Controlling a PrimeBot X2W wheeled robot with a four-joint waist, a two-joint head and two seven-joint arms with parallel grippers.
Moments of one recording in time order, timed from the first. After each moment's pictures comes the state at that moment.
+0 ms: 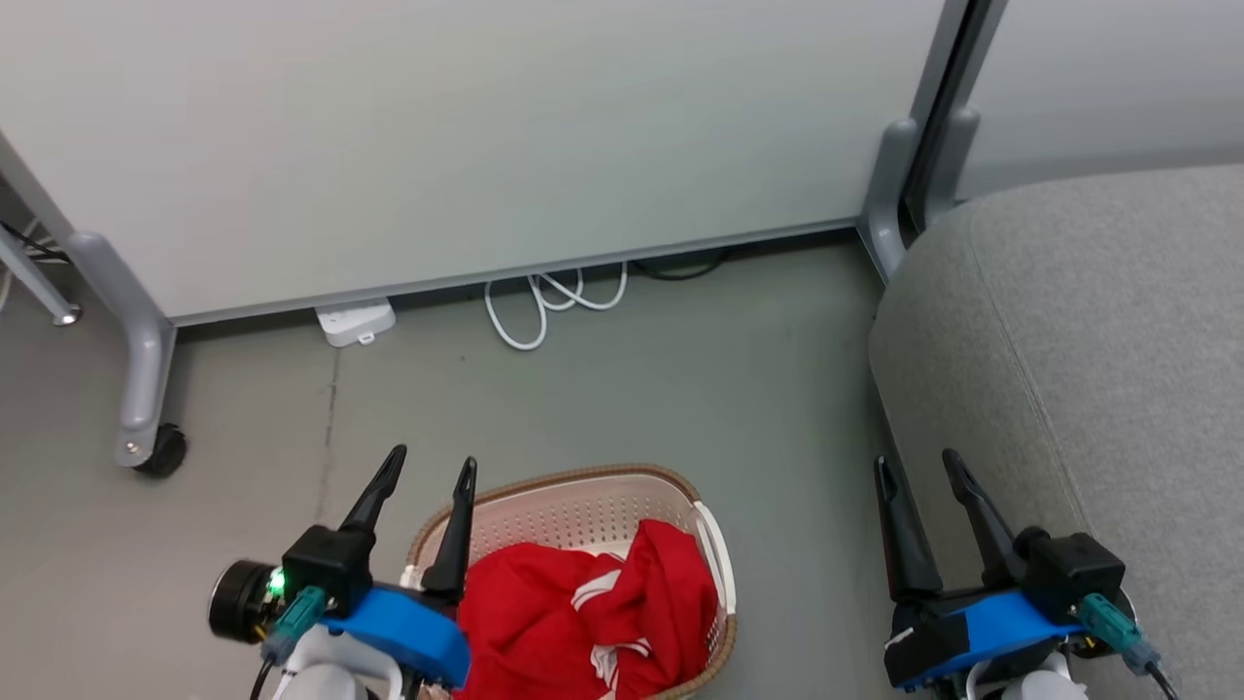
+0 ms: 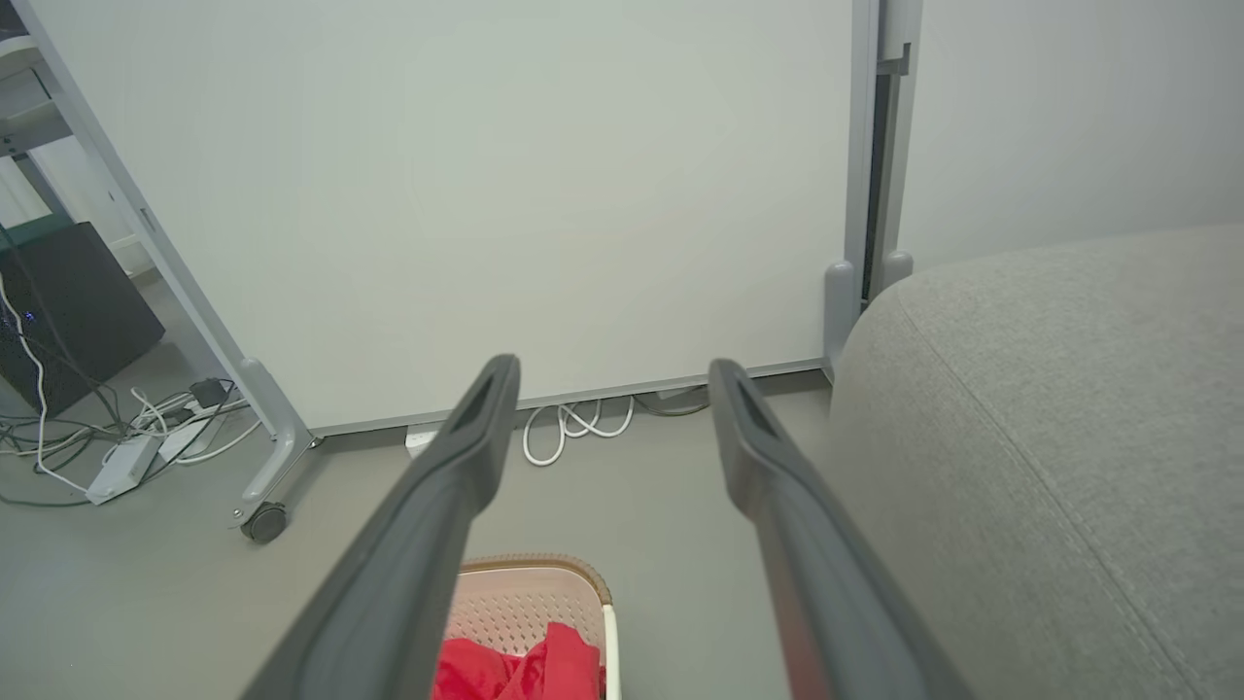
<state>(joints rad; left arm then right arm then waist) -0.23 0.05 -0.17 0.42 -0.10 -0.12 -0.26 -0.11 -0.05 0.09 0.31 0.17 0.13 -0.26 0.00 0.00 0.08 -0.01</state>
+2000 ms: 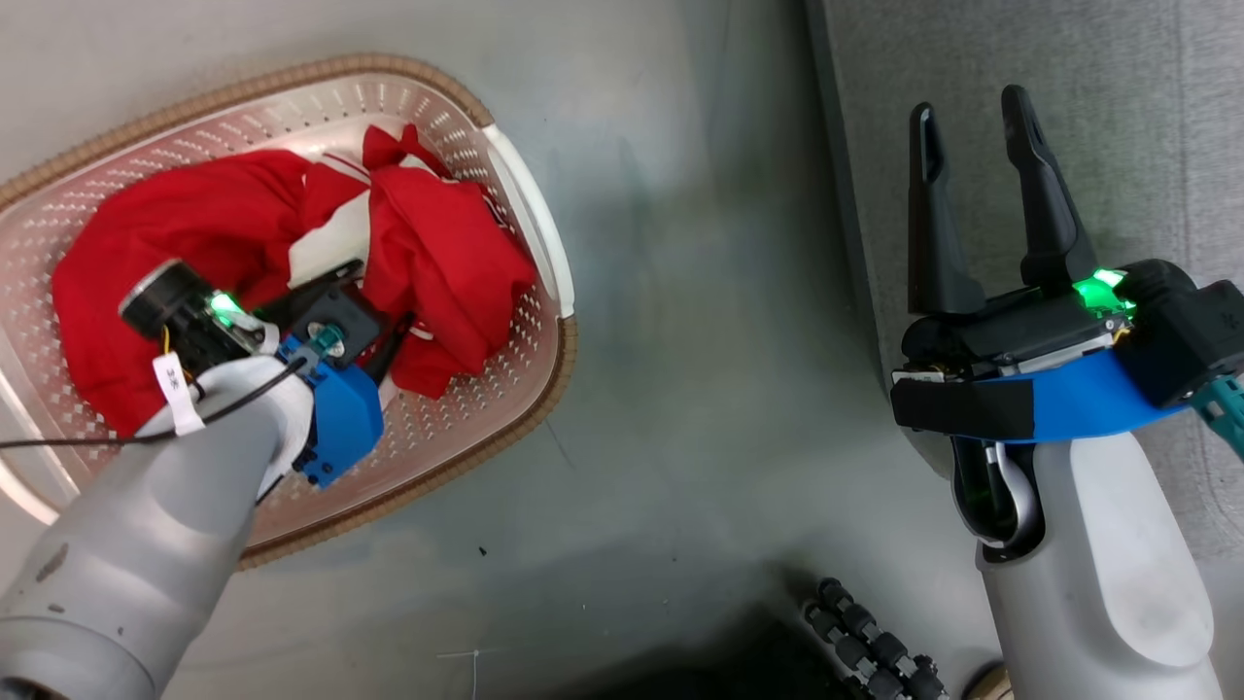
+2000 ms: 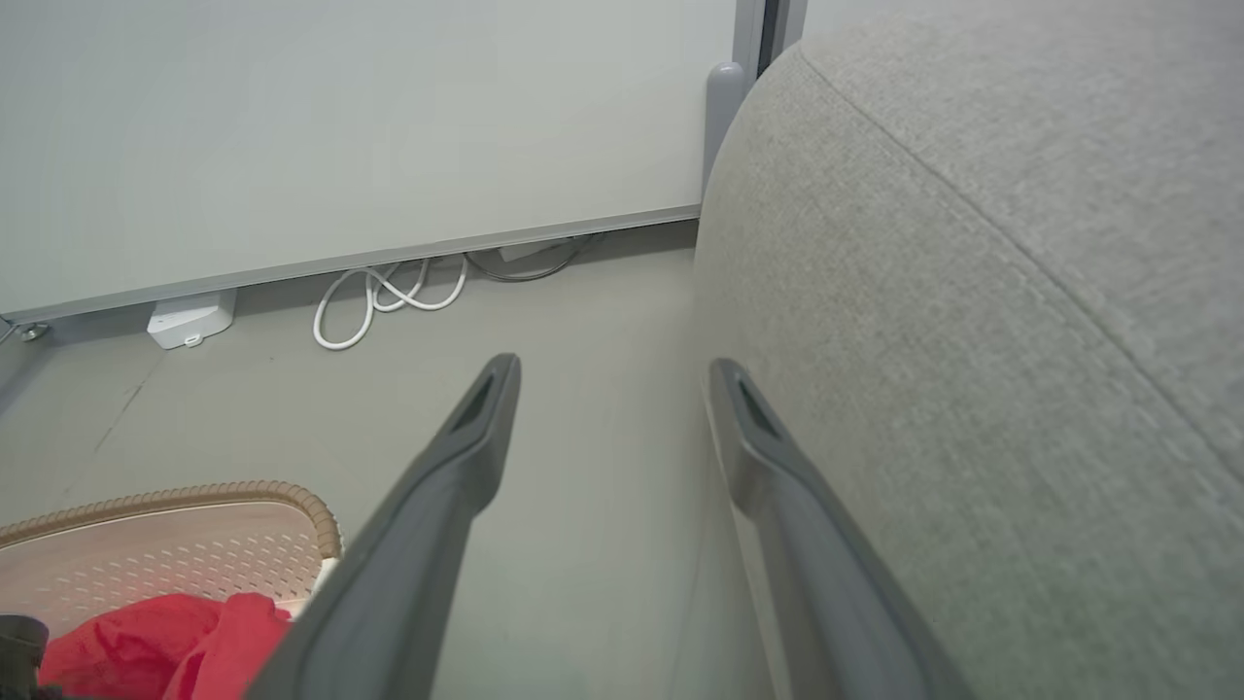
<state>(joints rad) -1.03 0.31 -1.07 1.09 -0.32 -0.13 -0.26 -0.49 -0.05 0.11 0.07 0.20 0.13 -0.26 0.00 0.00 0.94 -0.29</state>
